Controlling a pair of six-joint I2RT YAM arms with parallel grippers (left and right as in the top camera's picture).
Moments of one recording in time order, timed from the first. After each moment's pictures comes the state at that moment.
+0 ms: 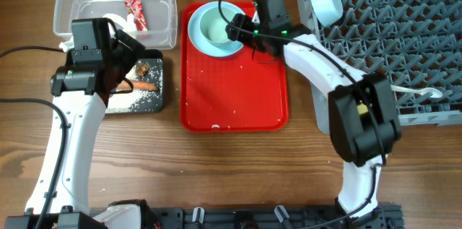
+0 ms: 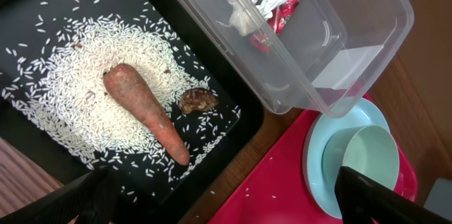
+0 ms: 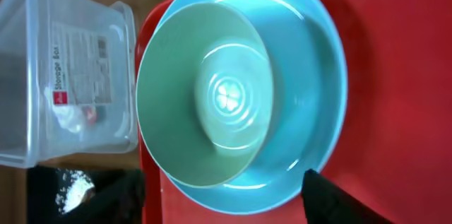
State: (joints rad) left arm 0.04 1.39 1.17 -0.73 -0.08 -0.87; right arm 0.41 2.09 1.51 -0.25 -0.25 0.72
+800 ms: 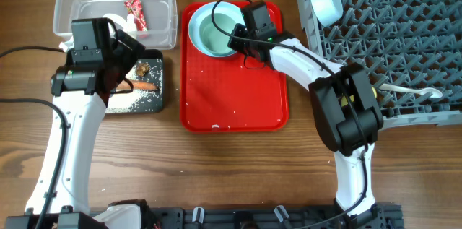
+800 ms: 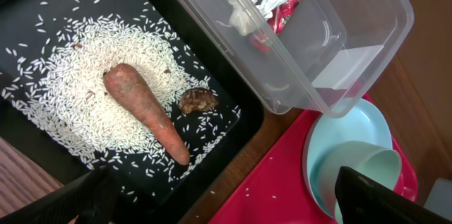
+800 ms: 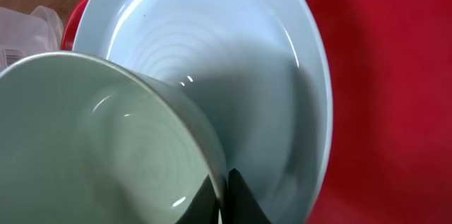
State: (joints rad) left arm 0.04 1.39 1.17 -0.73 -0.08 -0.87; right arm 0.45 2.21 1.53 -0.19 -0.13 0.81
